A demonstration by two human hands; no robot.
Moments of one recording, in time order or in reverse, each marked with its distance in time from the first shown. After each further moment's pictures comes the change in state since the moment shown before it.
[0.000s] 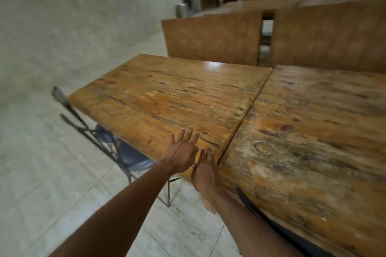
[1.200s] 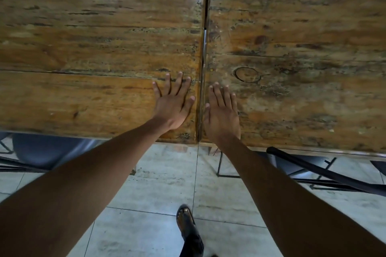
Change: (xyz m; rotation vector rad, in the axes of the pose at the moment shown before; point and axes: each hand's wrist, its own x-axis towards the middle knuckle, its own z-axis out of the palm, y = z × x) left_hand 0.161 -0.032 0.178 -0.136 0.018 0.398; right_hand 0.075 0.106 0.050 -0.317 0.456 0.322
